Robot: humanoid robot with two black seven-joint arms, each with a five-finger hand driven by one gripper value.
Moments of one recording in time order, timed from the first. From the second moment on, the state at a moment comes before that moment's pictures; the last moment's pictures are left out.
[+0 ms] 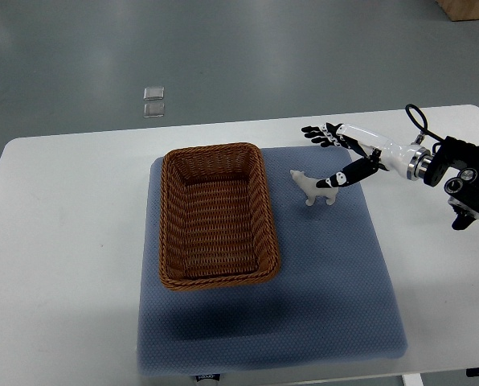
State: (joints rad) left arm 0.01 0.00 -0.16 -0.15 0.04 -0.01 0.04; right arm 0.76 -0.49 0.52 0.92 -1.12 0.23 0.38
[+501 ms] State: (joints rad) left arm 0.01 0.00 -0.16 -0.15 0.04 -0.01 0.04; right arm 0.76 -0.51 0.46 0.93 -1.31 0.20 0.36
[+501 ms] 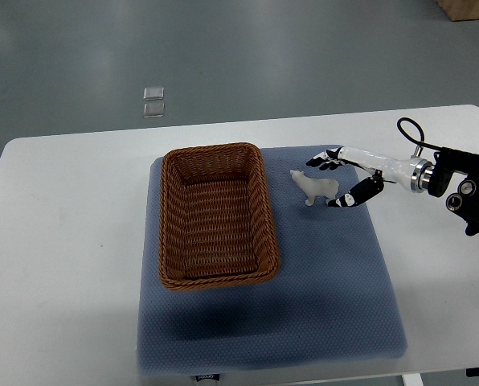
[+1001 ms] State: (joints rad) left arm 0.01 0.00 -0.16 -0.15 0.04 -0.01 0.04; right arm 0.75 -0.49 0.45 0.93 -1.37 0.15 0.30
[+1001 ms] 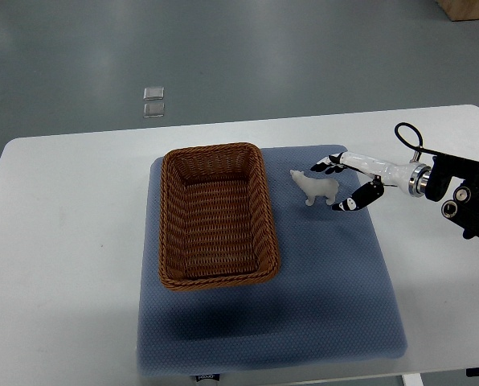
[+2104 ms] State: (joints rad) left arm 0.01 0.00 -0.16 -0.15 0.04 -0.01 0.04; right arm 0.74 -0.48 0.43 0.93 -1.42 -0.01 0.28
